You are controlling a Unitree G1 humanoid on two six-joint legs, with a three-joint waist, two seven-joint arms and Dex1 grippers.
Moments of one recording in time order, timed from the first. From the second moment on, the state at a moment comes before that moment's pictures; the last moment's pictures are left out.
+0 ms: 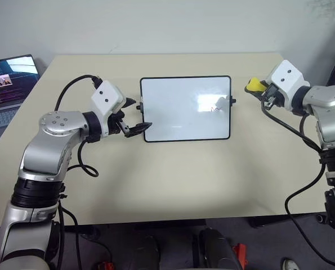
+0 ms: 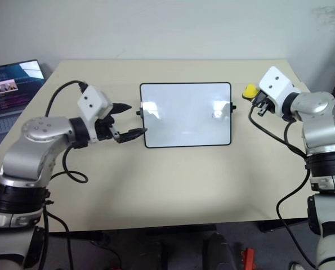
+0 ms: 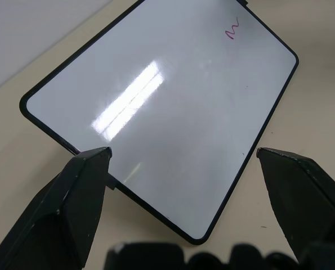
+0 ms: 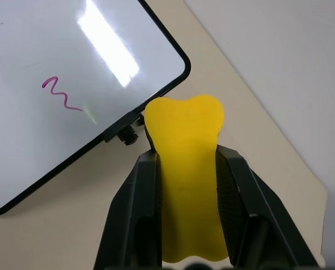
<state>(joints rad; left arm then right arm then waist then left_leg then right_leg) -0.61 0.78 0.00 -0.12 -0.29 0.57 -0.86 -0.89 -0.76 0.08 0.34 -0.09 0.26 0.83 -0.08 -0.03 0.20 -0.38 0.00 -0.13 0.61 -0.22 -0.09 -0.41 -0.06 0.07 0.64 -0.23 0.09</state>
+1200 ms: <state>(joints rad) -0.59 0.77 -0.08 -0.12 -0.23 0.57 -0.88 -1.07 -0.47 0.43 0.54 -0.39 0.20 0.77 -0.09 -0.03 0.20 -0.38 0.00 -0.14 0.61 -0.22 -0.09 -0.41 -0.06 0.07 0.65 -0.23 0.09</state>
